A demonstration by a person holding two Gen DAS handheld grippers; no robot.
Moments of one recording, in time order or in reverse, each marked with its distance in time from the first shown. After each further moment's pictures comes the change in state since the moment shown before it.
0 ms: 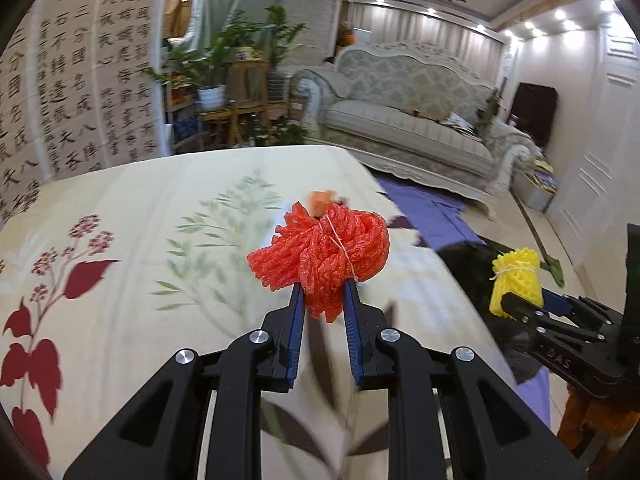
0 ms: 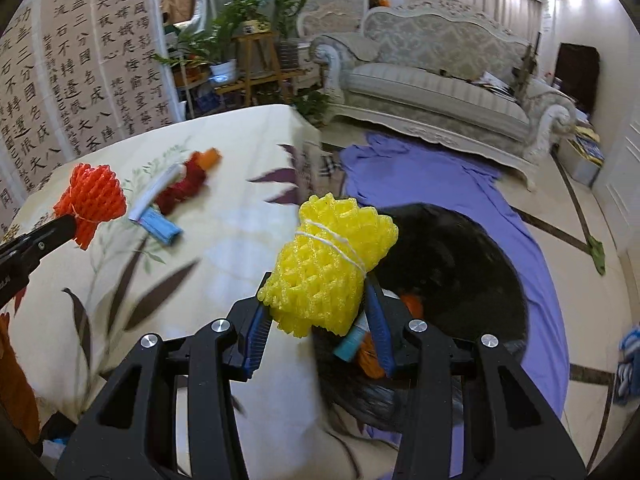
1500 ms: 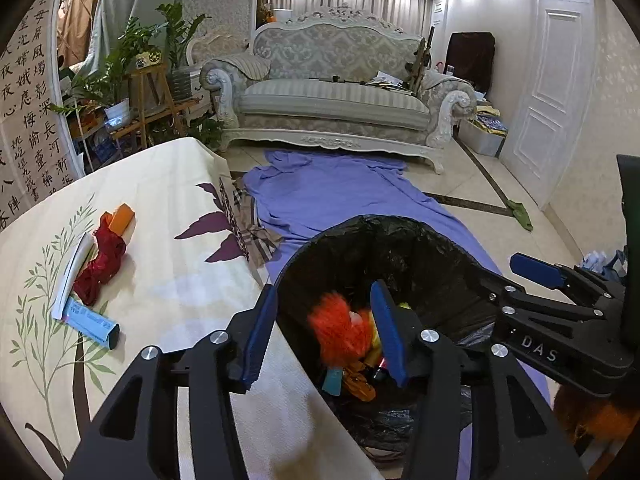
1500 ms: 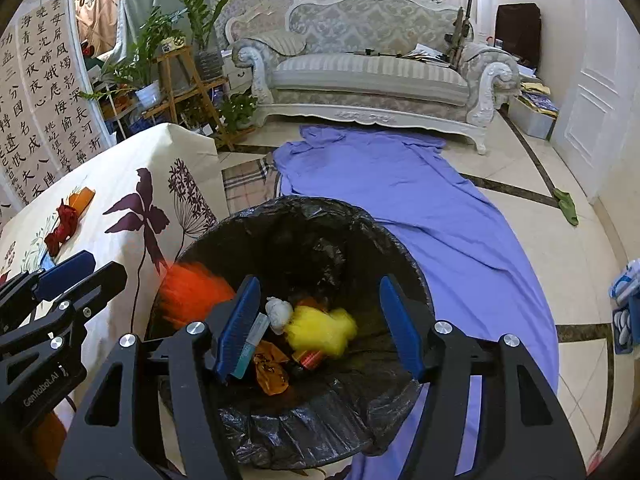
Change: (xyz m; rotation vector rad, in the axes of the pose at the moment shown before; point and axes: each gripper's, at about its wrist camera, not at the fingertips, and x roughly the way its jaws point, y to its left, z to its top) left arm 0.089 -0.151 0.001 0.192 0.073 -0.139; right arm 0.030 -0.123 0.000 0.171 0.002 -0.115
